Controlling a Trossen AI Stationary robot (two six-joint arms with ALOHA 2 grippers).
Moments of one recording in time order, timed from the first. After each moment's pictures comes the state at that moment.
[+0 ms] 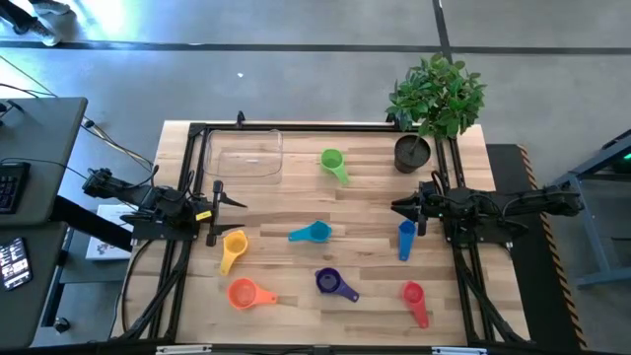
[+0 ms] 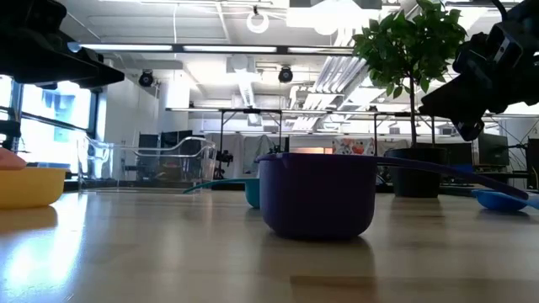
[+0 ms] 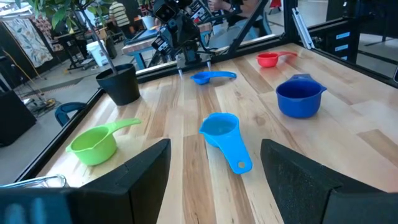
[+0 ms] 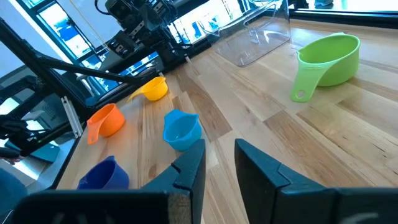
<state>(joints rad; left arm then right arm) -0.34 0.03 0.09 -0.23 -0.33 0.22 0.10 0.20 0.05 -0.06 0.22 0.52</state>
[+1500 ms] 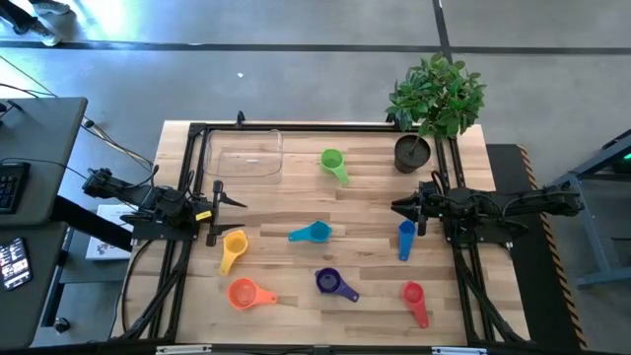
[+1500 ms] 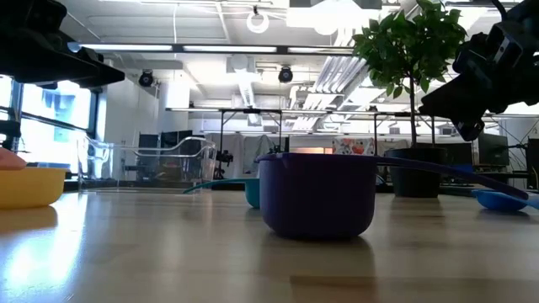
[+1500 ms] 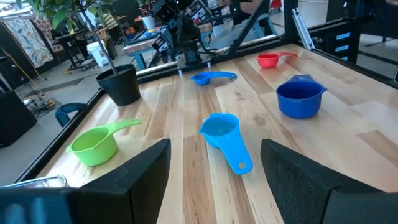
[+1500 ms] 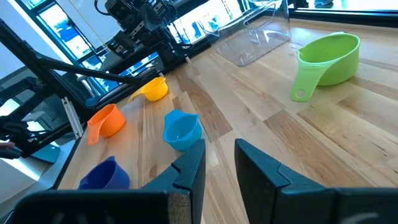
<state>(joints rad) -0.34 0.03 0.09 -0.22 -0.33 0.22 0.10 0.20 0.05 -0.06 0.22 0.52</state>
